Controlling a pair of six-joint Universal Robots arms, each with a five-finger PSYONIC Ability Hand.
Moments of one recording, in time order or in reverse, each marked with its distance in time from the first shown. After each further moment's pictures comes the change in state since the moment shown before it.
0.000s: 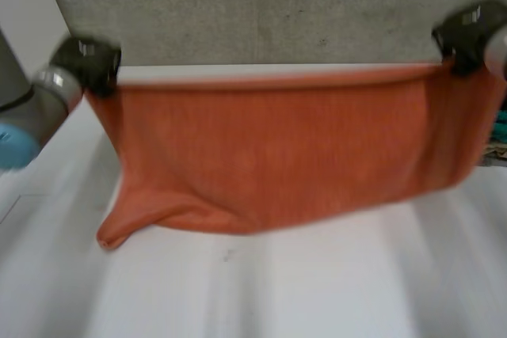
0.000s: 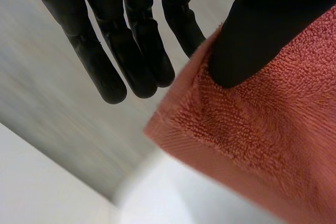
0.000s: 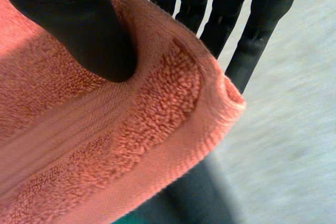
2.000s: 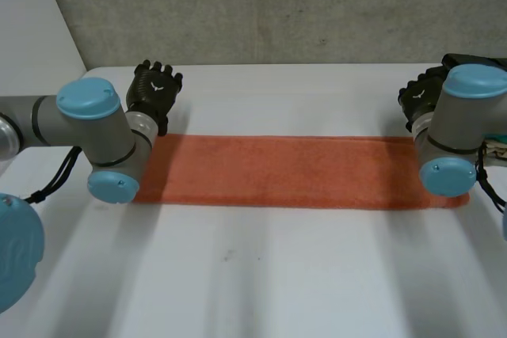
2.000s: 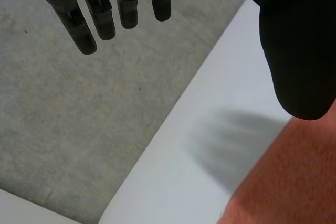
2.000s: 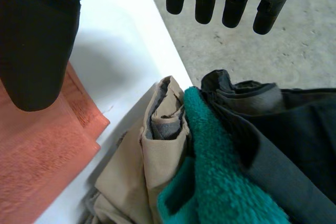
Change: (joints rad) left arm -0.200 -0.275 0.003 0.309 -0.166 0.166; right arm 0.094 0.316 0.216 -0.524 0.272 -0.145; left_hand -0.968 -0.989 -0.978 -0.998 -0.932; right_hand -0.910 -0.968 -0.981 -0.983 -0.927
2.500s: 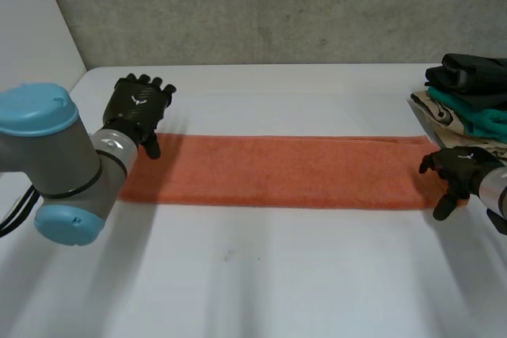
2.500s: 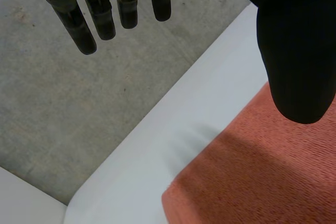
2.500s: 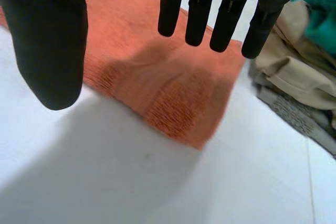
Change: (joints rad) left arm 0.002 0.393 -0.497 0.025 0.021 -0.156; right arm -0.285 -0.443 0.696 0.150 -0.412 0.363; left_hand 0.000 0.000 0.000 0.000 0.000; right_hand 0.226 0.230 0.239 0.240 0.239
